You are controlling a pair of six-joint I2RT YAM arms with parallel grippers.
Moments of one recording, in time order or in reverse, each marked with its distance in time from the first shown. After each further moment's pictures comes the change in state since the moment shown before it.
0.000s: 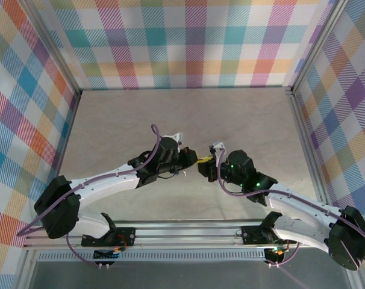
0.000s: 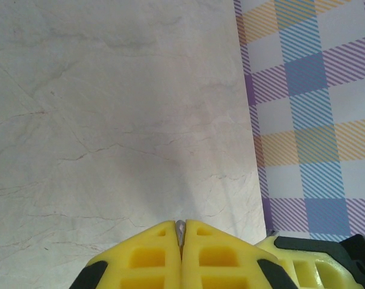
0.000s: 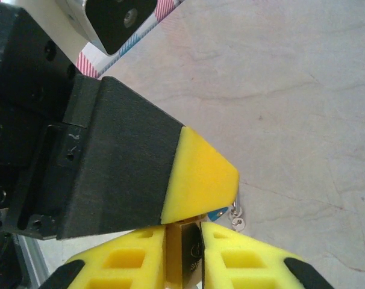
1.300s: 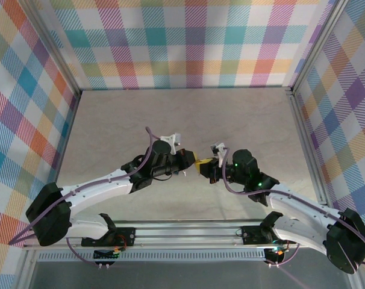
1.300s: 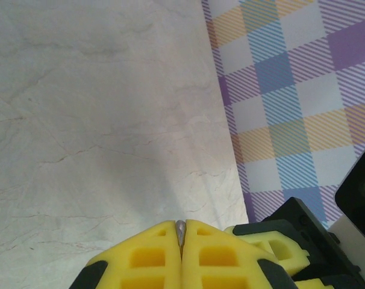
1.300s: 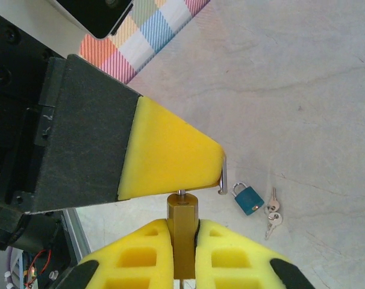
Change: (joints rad) left arm -0.001 -0.097 -0.077 0.084 0.021 0.026; right arm -0.059 -0.013 -0.036 0.060 -0.185 0.058
